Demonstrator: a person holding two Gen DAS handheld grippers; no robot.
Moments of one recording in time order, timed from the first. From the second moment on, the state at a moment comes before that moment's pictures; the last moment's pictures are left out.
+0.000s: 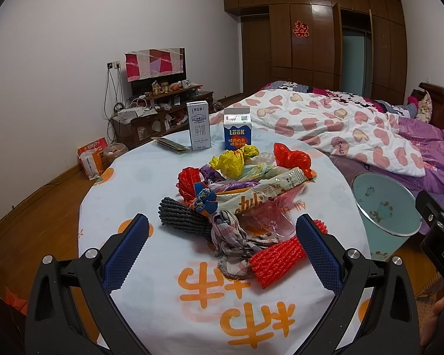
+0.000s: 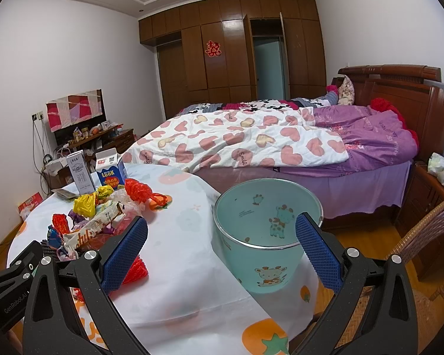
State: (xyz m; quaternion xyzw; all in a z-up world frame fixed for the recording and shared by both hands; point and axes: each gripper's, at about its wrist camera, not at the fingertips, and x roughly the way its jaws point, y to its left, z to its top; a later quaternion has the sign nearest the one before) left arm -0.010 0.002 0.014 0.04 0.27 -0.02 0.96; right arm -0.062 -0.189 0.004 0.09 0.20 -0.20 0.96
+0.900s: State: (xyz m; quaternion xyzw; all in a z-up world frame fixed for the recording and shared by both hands) left arm -0.009 0.005 0.012 0.04 0.27 -0.02 0.96; right arm -0.062 -0.190 0.004 0.09 0.20 -0.19 0.96
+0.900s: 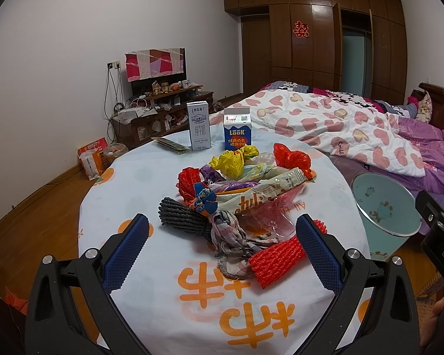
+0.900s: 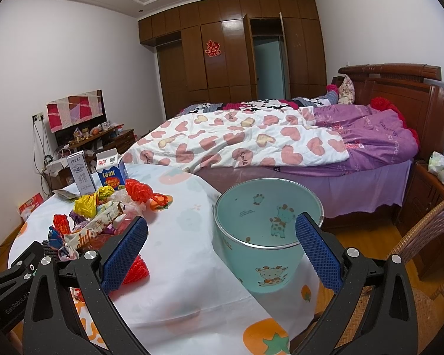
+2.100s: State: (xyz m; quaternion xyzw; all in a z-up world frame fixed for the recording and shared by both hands) left arm 0.024 0.033 -0.024 0.04 0.32 -0.01 0.95; right arm -0.043 -0.185 -0.017 0.11 0.24 -0.15 0.95
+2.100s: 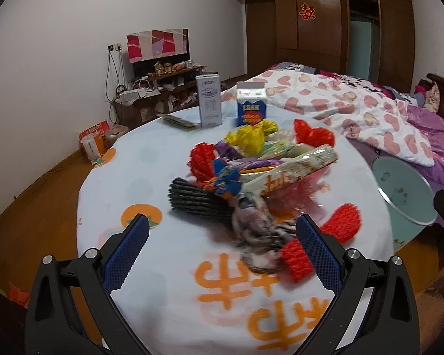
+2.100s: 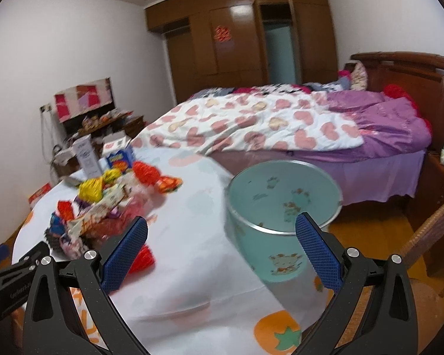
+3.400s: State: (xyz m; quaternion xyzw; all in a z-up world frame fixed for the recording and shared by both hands) left arm 0.067 0.070 -0.056 0.02 0.37 -0.02 0.93; right arm 0.032 -0.161 -0.044 0.11 0.30 -0.02 0.95
